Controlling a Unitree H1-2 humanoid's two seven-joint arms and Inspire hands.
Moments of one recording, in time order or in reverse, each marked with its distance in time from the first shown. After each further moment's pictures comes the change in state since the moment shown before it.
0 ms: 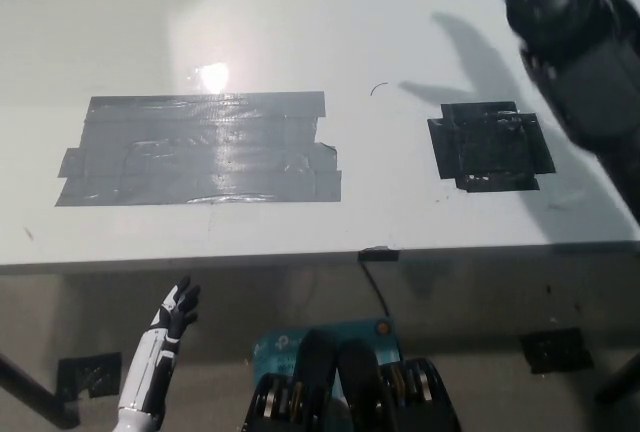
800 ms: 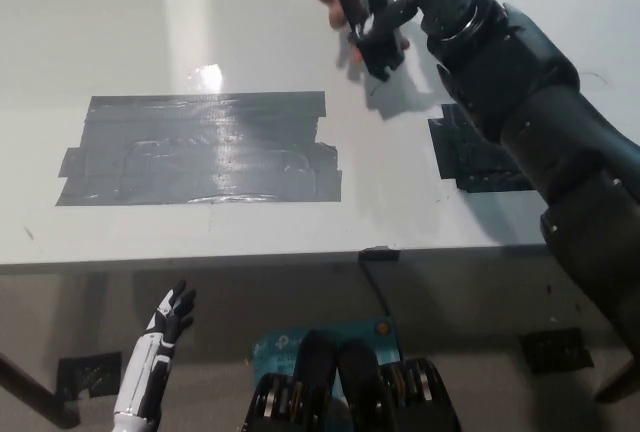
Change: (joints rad) left_arm 0.009 0.006 0.002 -0.008 -0.001 -0.003 0.000; right_arm -0.294 0.212 0.171 0.748 0.077 0.013 -0.022
